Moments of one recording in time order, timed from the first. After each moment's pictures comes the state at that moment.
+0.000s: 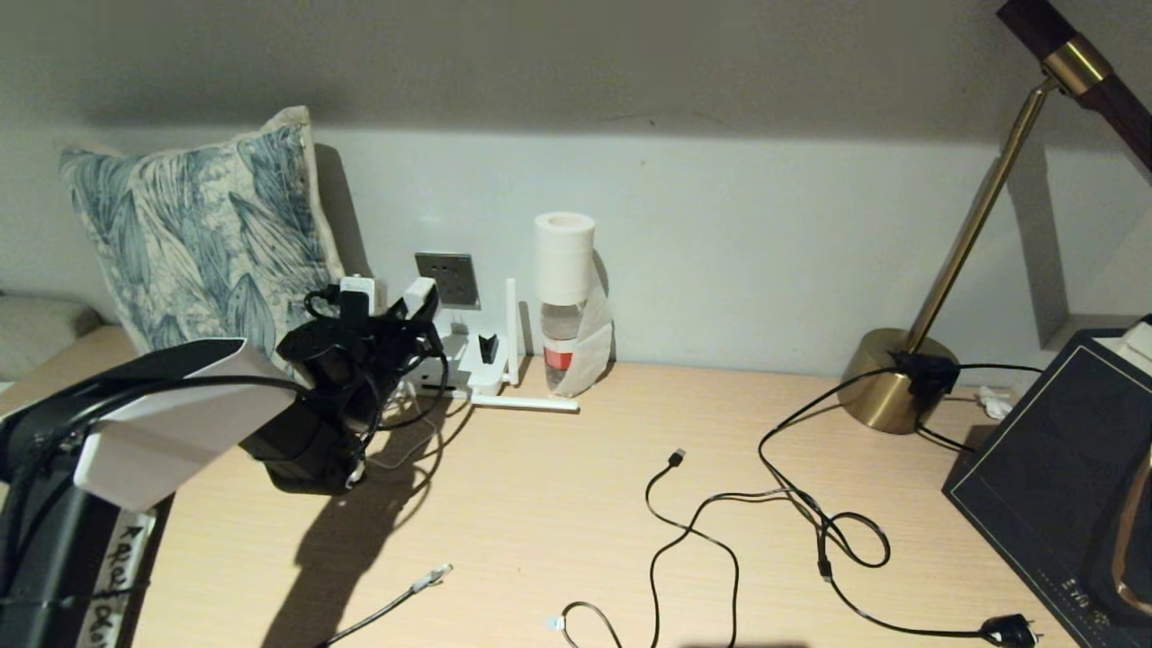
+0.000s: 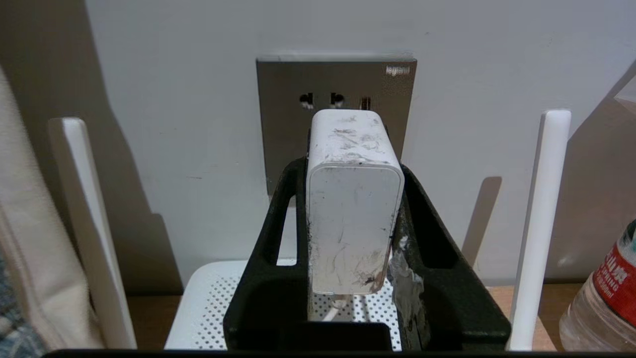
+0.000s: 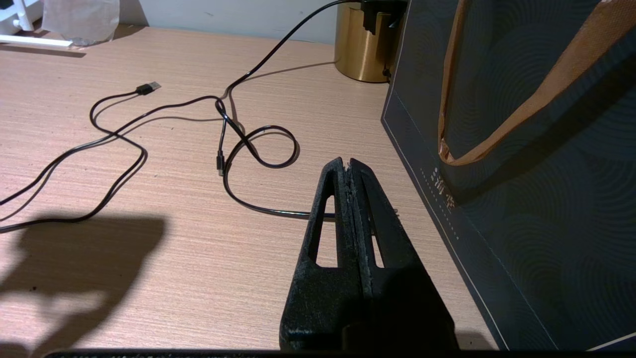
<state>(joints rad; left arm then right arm) -0.13 2.44 -1.24 -1.52 -0.07 0.06 0.00 0.00 -0.01 0.02 -0.01 -0.02</state>
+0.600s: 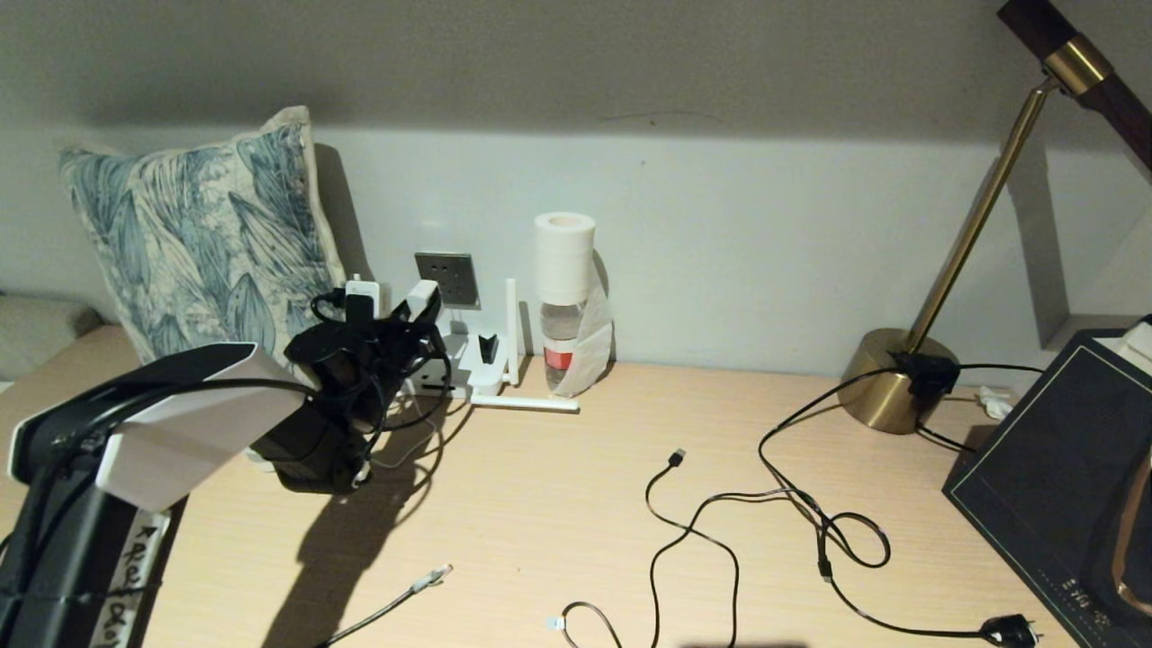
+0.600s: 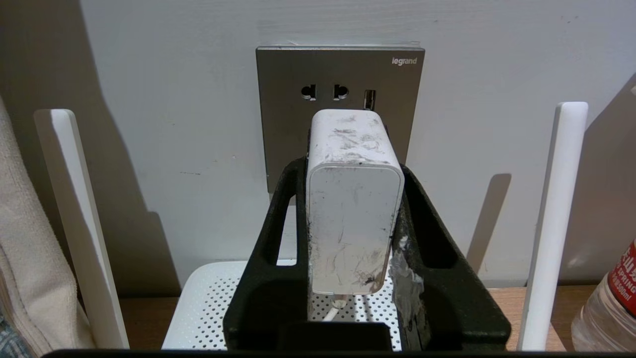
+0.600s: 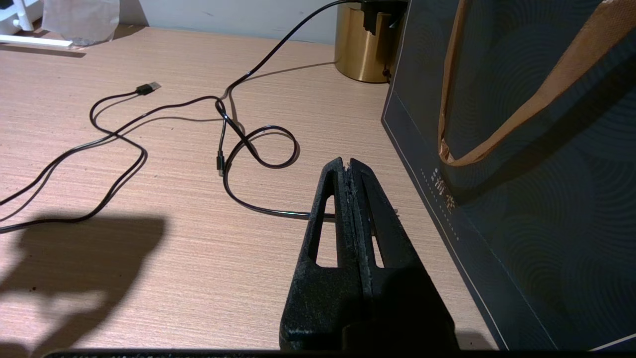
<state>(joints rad) -0.13 2.47 -1.28 -1.52 -0.07 0.06 0.00 0.00 -0.01 0.02 -0.01 -0.02</state>
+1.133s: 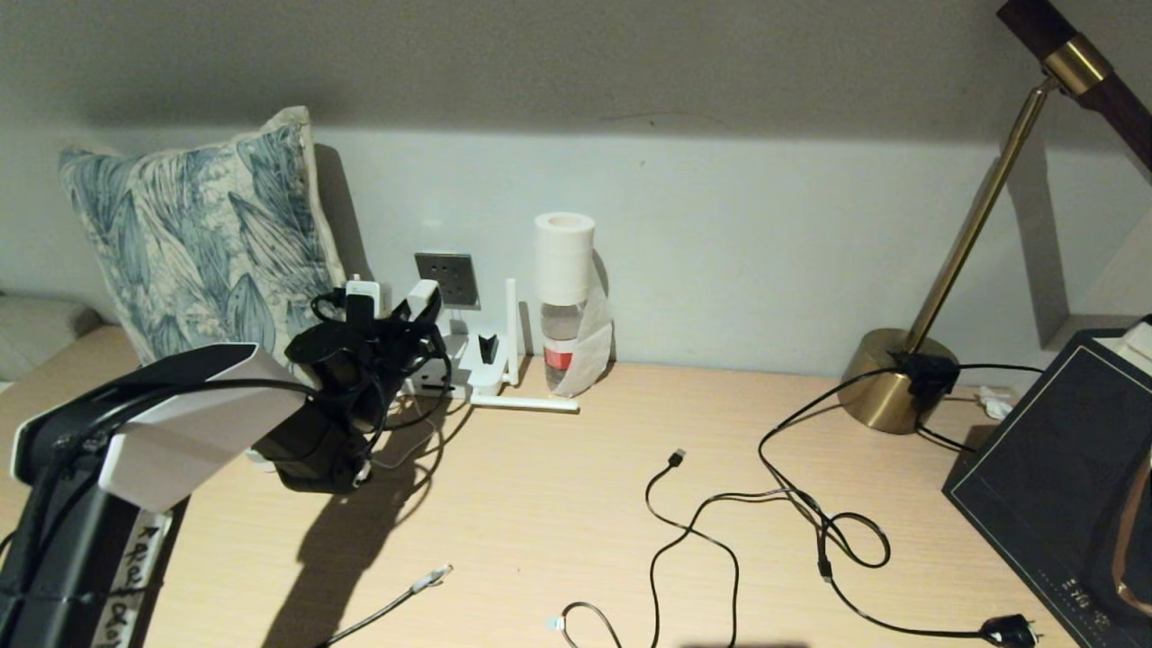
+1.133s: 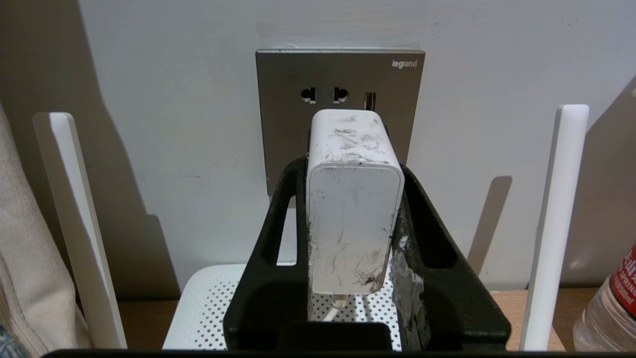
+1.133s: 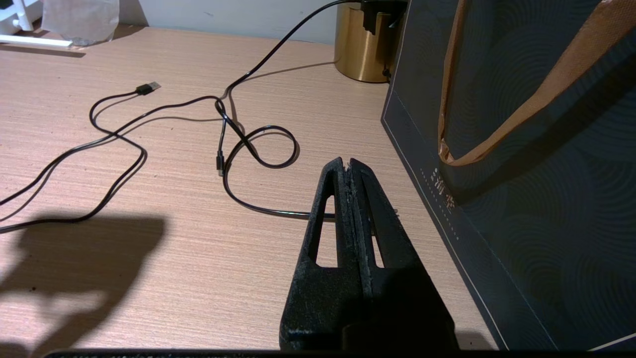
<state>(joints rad) -0.13 2.47 -1.29 -1.52 -0.07 0.06 0.00 0.00 -0.01 0.02 -0.01 -0.02</state>
